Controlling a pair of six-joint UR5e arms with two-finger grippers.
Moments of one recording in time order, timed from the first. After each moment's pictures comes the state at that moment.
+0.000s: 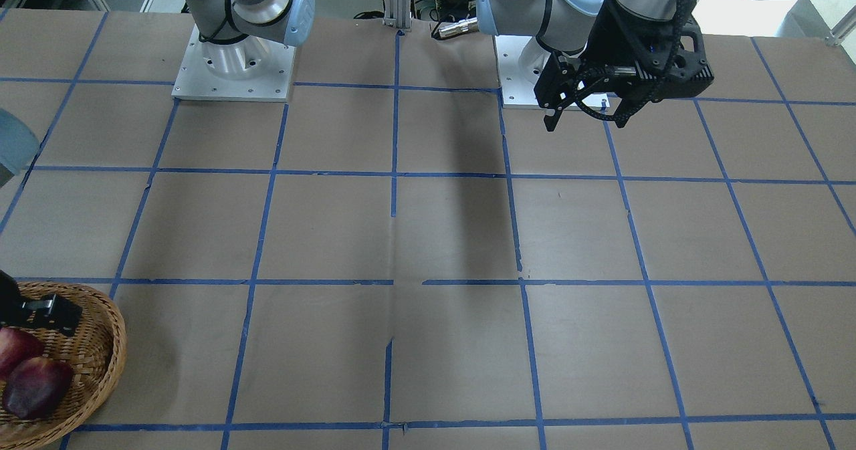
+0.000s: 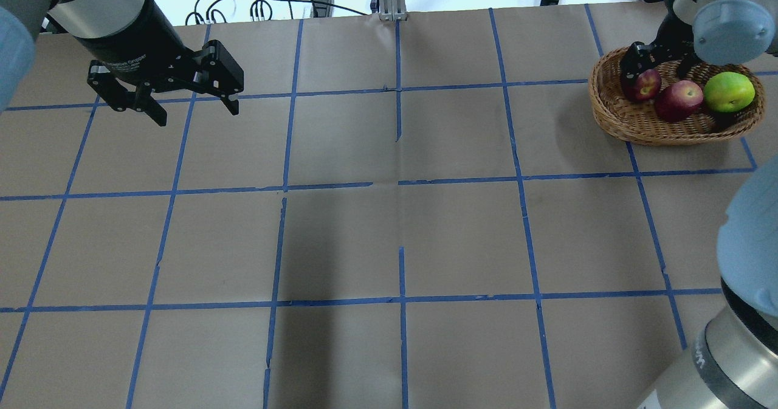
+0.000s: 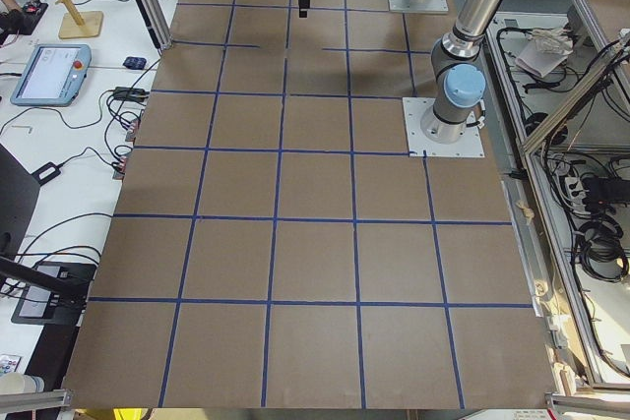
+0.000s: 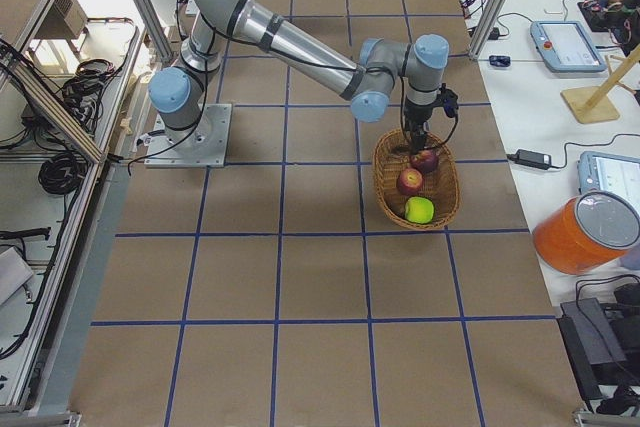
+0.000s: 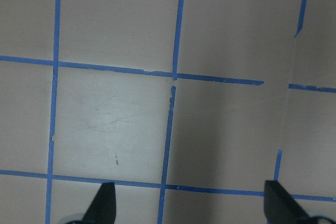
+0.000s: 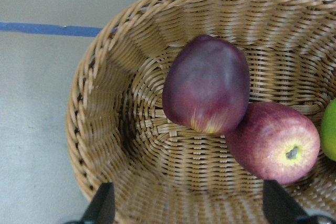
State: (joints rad) left arm -1.57 -1.53 -1.54 -1.60 1.55 -0.11; right arm 1.26 -1.11 1.45 -1.98 -1.66 -0.38
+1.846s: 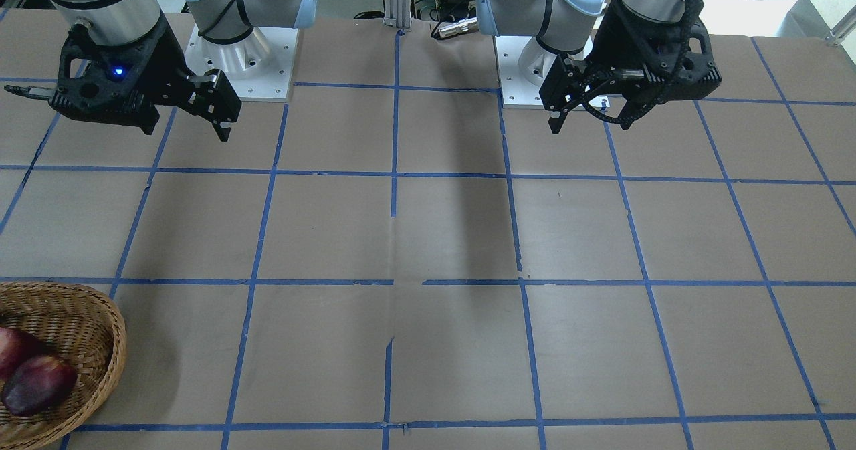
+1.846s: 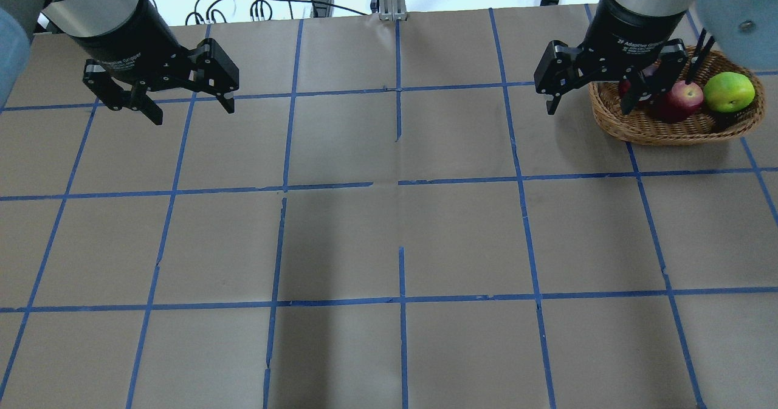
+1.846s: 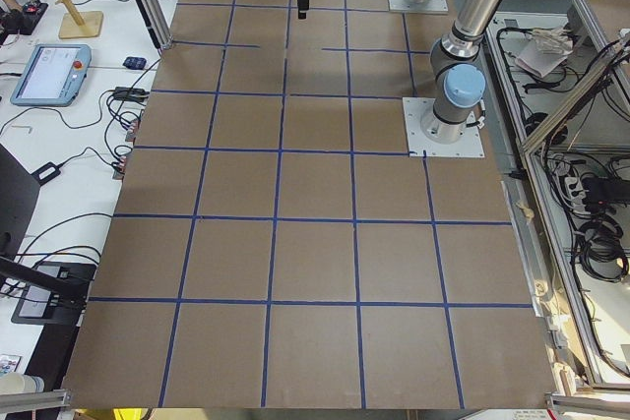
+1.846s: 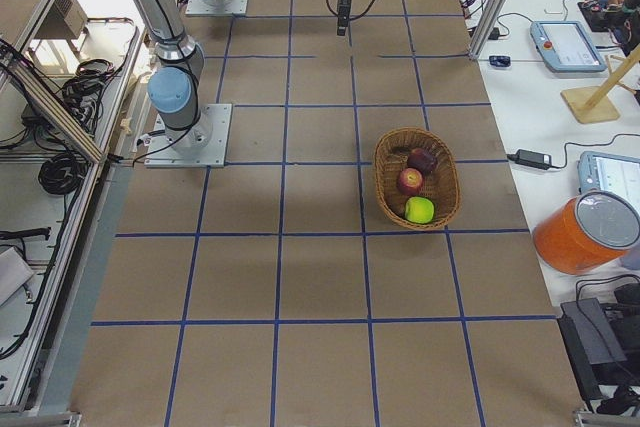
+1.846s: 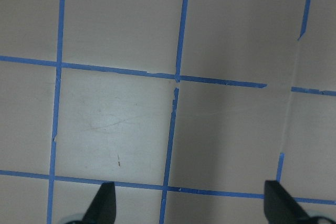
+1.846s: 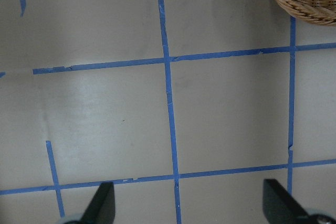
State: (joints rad) left arm -1.56 -1.53 -1.54 -1.60 1.55 -0.11; right arm 1.56 -1.56 1.53 -1.50 -1.59 0.07
